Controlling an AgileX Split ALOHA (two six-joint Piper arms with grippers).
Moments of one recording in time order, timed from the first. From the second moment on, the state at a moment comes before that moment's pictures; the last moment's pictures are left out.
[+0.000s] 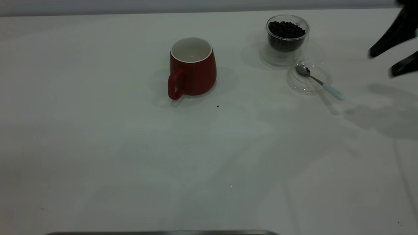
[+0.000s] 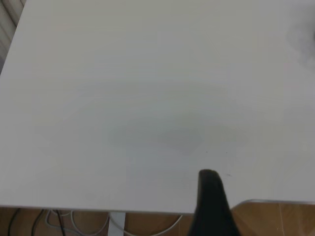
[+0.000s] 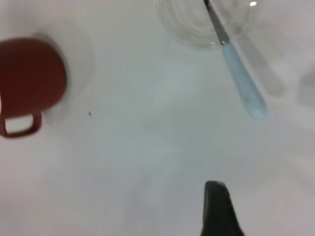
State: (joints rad) left arm 0.03 -0.02 -0.49 0.04 1.14 -0.02; right arm -0.17 1.94 -0.98 0.87 0.70 -0.48
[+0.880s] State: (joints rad) left arm 0.03 -0.02 -0.49 0.04 1.14 -0.02; right arm -0.10 1.18 -0.84 0.16 1.21 -0.12
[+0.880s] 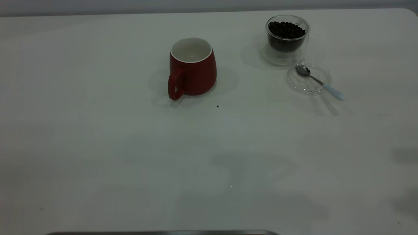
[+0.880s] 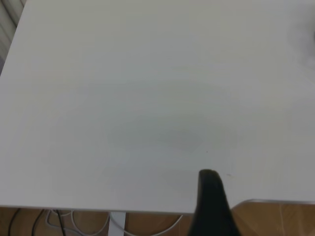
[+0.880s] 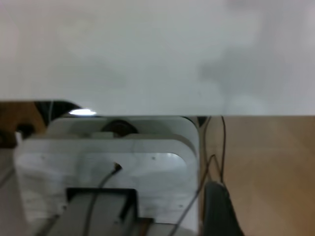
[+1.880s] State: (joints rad) left arm 0.03 -0.02 -0.49 0.04 1.14 -0.02; right arm -0.10 0.06 -0.58 0.08 1.18 -0.19
